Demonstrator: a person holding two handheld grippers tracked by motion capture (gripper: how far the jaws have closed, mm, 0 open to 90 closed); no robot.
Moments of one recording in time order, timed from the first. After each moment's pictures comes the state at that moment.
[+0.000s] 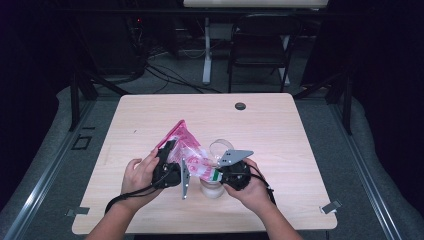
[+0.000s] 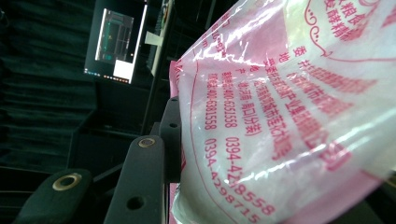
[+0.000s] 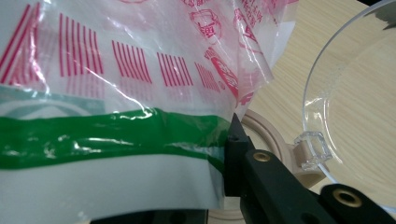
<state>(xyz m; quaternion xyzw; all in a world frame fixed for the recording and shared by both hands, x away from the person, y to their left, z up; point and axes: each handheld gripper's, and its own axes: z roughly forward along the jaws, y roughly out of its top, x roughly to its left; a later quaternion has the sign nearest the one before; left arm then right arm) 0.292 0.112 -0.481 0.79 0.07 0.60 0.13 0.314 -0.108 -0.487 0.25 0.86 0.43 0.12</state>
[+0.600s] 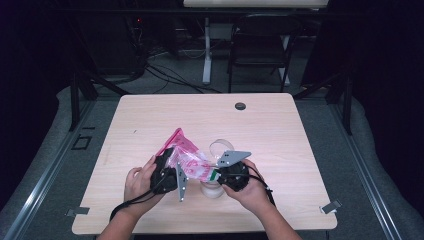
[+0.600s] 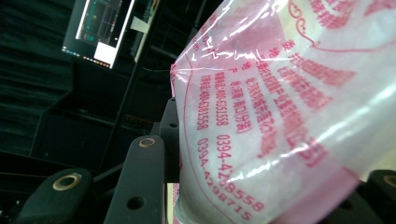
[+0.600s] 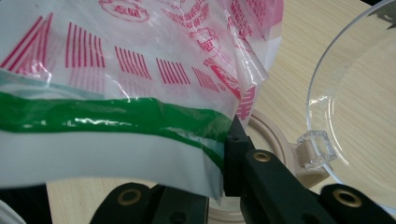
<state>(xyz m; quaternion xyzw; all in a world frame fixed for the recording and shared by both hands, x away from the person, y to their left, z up) 0.289 0.120 -0.508 0.80 0.12 0.57 0.16 0.313 -0.104 -0.490 0.24 0.86 0.42 0.13</state>
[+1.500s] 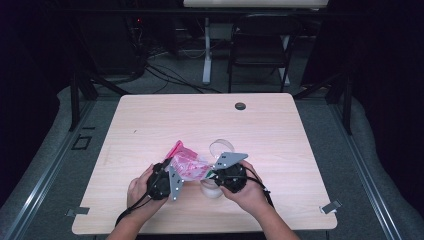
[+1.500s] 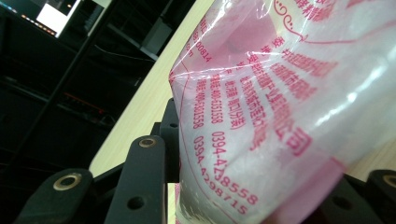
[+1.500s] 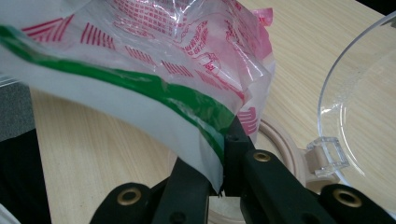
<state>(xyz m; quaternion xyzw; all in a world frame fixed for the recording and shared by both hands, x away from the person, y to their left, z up) 0.291 0.133 -0.531 0.82 0.20 0.47 0.25 0.310 -0.098 -0.491 0.24 0.87 0.42 0.13</state>
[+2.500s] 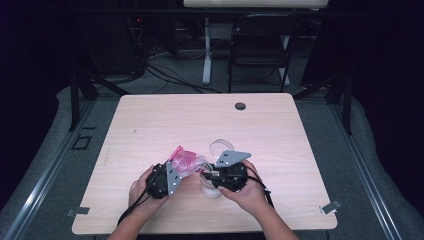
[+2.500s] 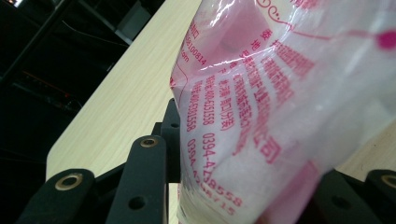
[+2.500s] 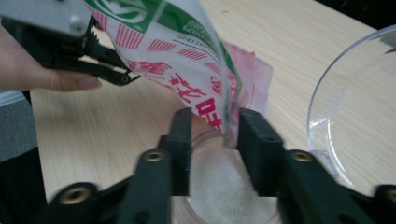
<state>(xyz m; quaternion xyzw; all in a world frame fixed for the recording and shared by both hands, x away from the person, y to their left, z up) 0.301 0.138 -0.540 0.84 0.23 0.41 0.26 0.310 -0.099 -0.486 0.25 0.85 0.44 0.14</state>
